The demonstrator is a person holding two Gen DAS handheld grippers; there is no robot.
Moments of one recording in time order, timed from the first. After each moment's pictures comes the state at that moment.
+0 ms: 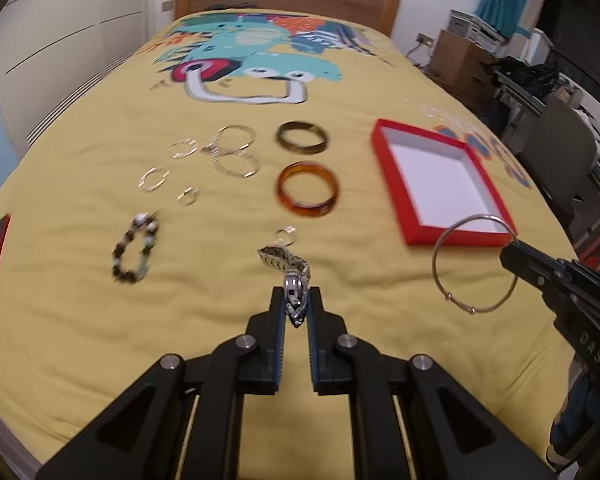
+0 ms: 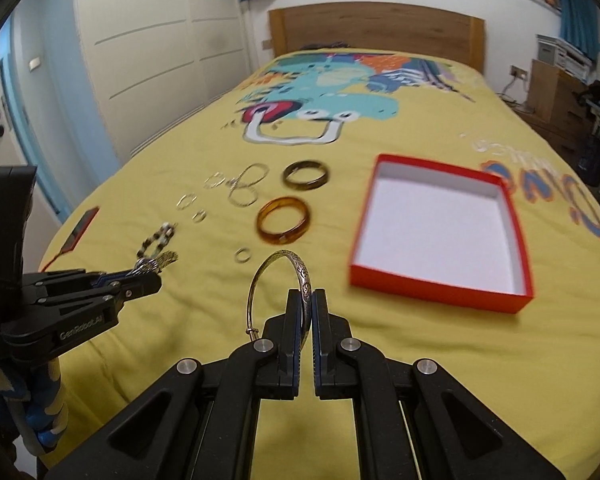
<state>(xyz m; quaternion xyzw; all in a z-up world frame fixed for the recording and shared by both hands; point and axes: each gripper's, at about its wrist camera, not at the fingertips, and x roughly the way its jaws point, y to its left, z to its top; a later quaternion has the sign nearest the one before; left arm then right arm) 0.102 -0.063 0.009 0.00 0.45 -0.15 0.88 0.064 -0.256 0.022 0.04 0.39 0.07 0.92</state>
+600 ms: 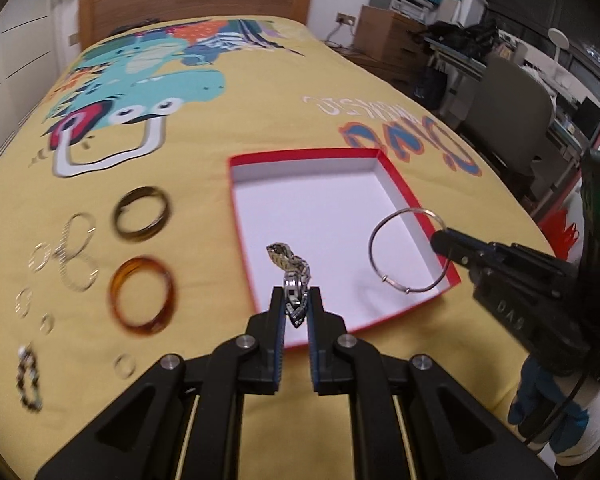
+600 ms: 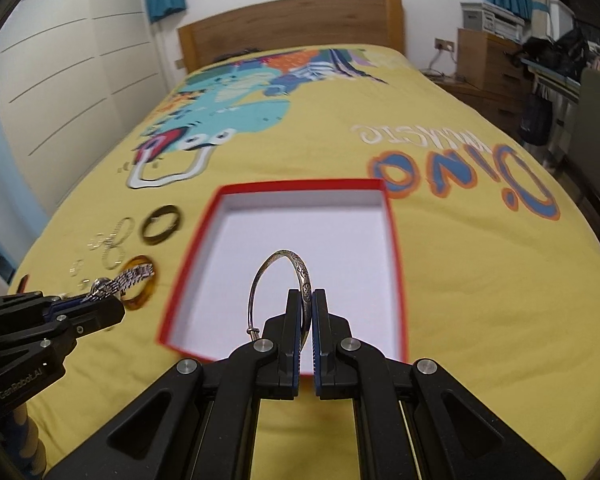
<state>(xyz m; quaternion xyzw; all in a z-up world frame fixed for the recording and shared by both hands) 0.187 -0.234 0.012 0.06 0.45 -0.27 0.85 0.145 -0.395 -0.007 0.08 0.40 -0.04 0.91</state>
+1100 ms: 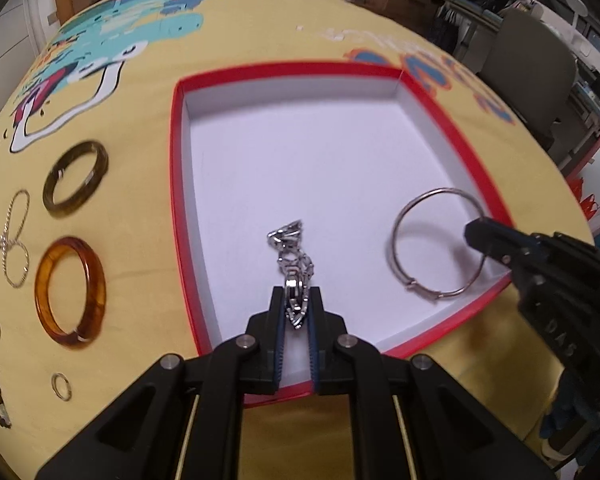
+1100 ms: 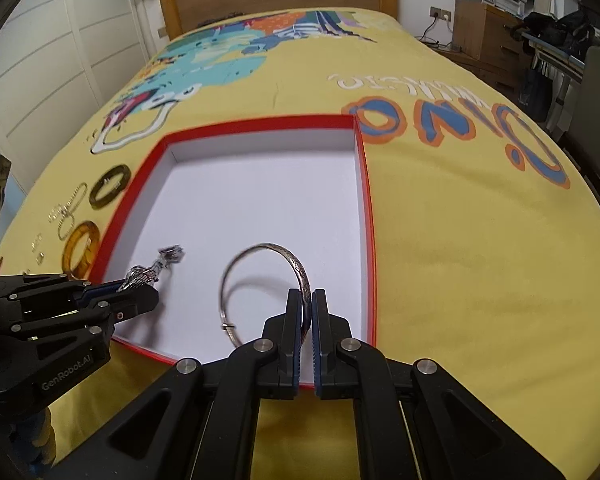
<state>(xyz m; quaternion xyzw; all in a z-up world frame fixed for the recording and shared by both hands) 0.215 -0.276 -0.071 0.09 0.52 -0.25 0.81 0.159 -0.415 -0.059 0.07 0.46 -0.05 0.88</state>
